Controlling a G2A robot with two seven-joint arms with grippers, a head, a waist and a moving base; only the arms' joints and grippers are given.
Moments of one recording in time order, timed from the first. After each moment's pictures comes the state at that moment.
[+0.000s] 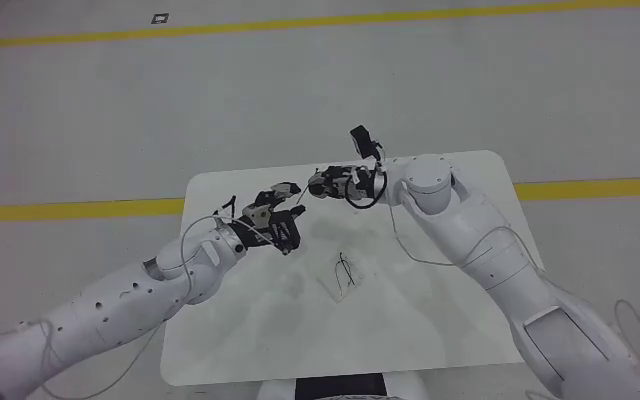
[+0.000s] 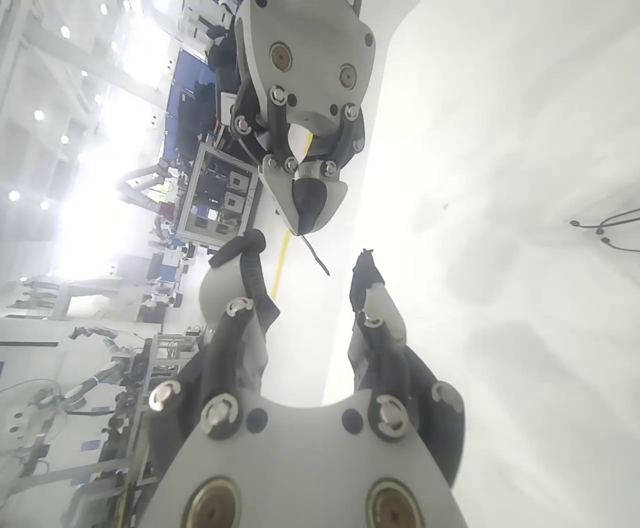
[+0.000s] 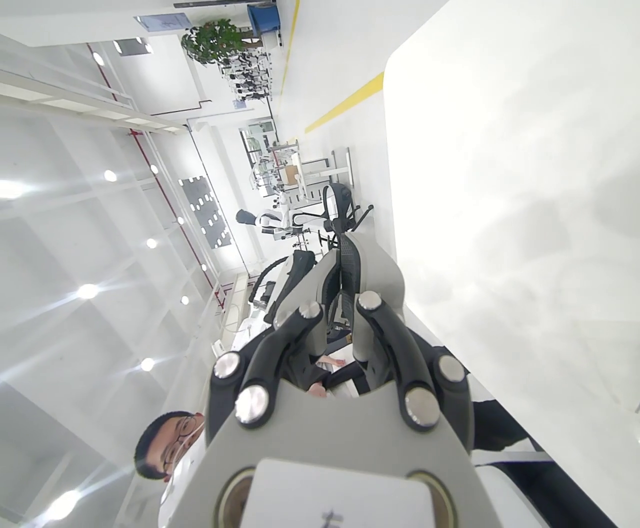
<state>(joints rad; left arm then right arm) 0.70 -0.58 -0.22 -1.82 1.57 0.18 0.05 -0.81 -1.25 0.84 -1.30 0.42 0.34 0.76</state>
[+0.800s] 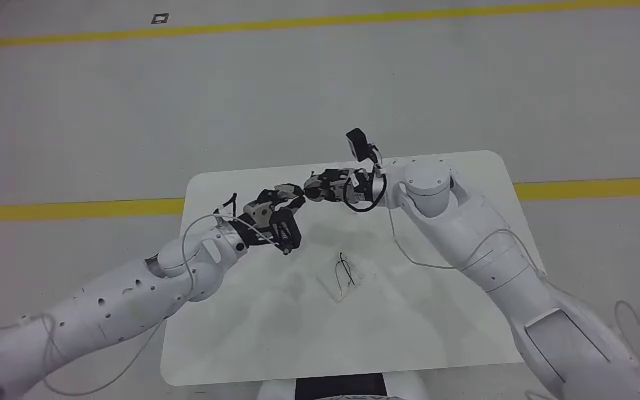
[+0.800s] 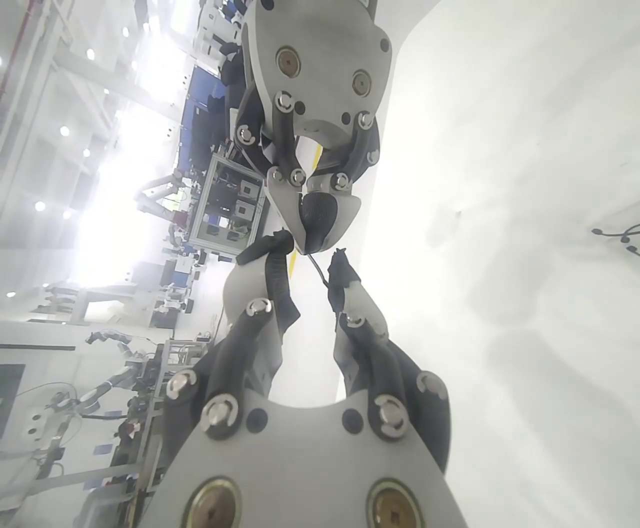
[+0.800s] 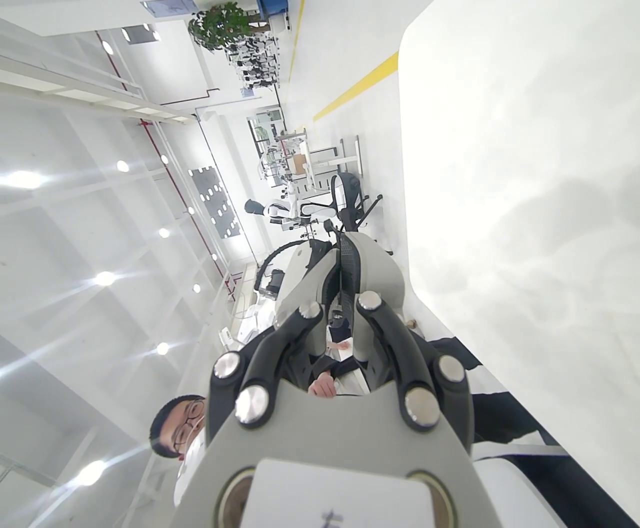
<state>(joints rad) 0.66 -0.59 -0.17 -1.80 1.57 0.22 0.08 -0.82 -1.24 0.83 -1.32 0.46 0.34 0.76</state>
